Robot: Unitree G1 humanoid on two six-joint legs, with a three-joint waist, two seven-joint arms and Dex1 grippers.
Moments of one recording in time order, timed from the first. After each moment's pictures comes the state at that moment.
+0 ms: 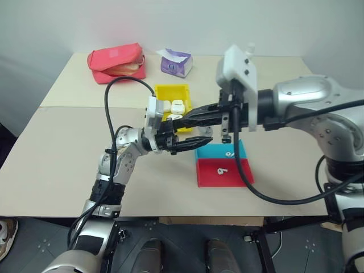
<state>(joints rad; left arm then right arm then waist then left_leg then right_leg) -0.69 0.28 -0.04 0.11 -0.58 0.31 -1.19 -1.07 -0.81 0.22 -0.37 0.79 1.04 0.82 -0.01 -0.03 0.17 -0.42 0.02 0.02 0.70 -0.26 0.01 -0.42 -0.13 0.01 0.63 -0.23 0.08</state>
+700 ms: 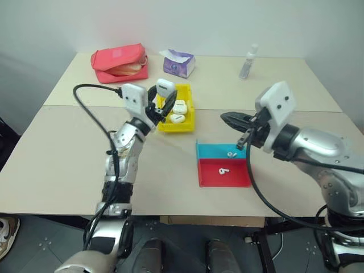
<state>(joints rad) -0.76 0.12 0.10 0.32 -0.21 0.07 -0.36 -0.56 -0.64 -0.07 -0.65 0.61 0.95 0.37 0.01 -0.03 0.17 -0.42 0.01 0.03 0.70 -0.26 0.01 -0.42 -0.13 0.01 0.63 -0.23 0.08</state>
